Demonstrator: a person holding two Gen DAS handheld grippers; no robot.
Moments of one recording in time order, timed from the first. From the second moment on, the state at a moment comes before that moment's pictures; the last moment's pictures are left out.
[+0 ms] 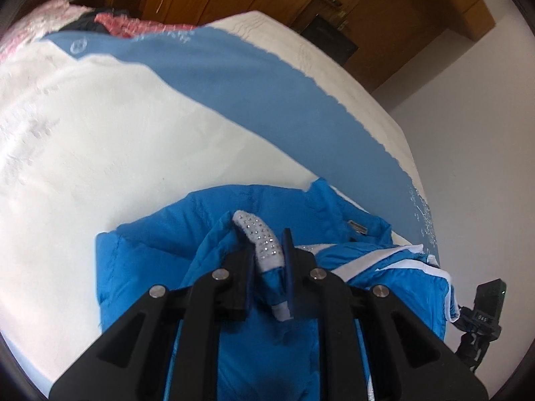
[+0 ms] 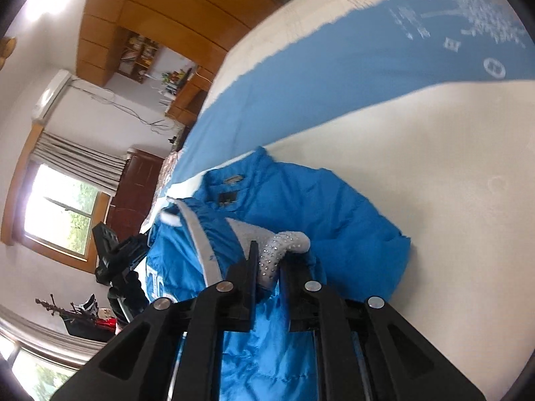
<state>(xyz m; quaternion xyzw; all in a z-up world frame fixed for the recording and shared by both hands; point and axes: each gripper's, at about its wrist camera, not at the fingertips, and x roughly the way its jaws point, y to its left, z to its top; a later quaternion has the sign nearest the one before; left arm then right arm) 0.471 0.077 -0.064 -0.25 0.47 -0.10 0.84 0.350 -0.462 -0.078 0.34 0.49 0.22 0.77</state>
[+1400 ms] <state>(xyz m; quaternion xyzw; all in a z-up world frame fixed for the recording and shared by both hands) 0.393 0.056 -0.024 -0.05 0.38 -0.03 0.92 0.322 -0.427 -0.027 0.16 0.41 0.09 0.89</state>
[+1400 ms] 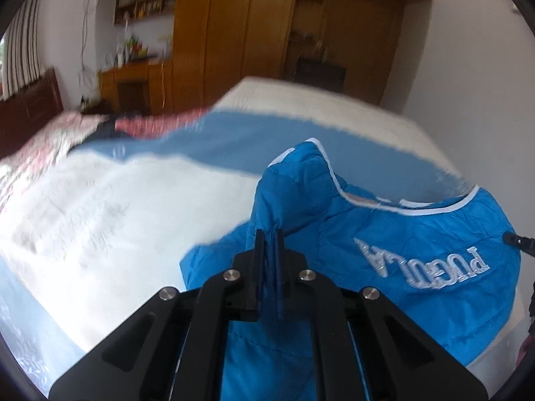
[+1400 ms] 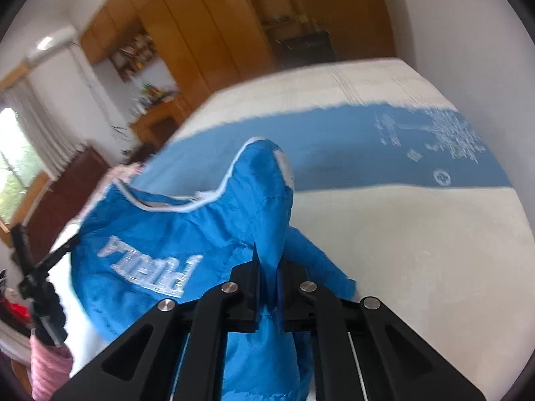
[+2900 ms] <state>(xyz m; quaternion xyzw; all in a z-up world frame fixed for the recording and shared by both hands) 0.365 -0.044 -0.103 -0.01 0.42 -0.10 0.90 0.291 -0.309 -0.114 0.08 0.39 0.03 0.92</state>
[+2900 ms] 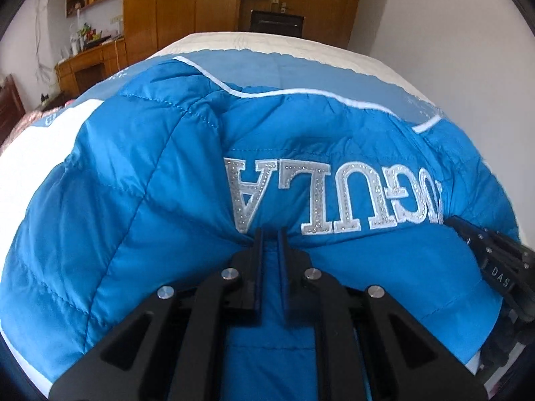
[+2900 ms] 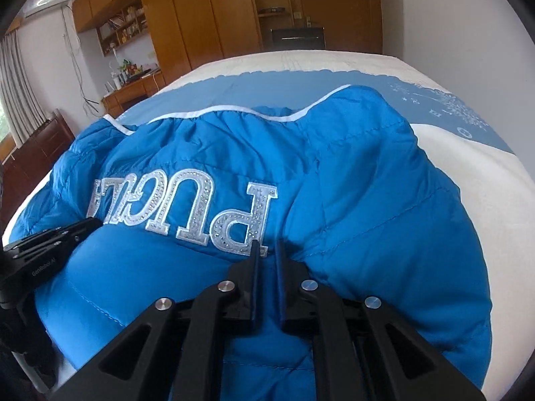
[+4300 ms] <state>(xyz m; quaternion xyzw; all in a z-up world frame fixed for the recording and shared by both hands) 0.383 0.099 -0.084 -0.12 0.45 -0.12 0.87 0.298 -0.455 -0.115 0.27 0.47 0.14 0.83</state>
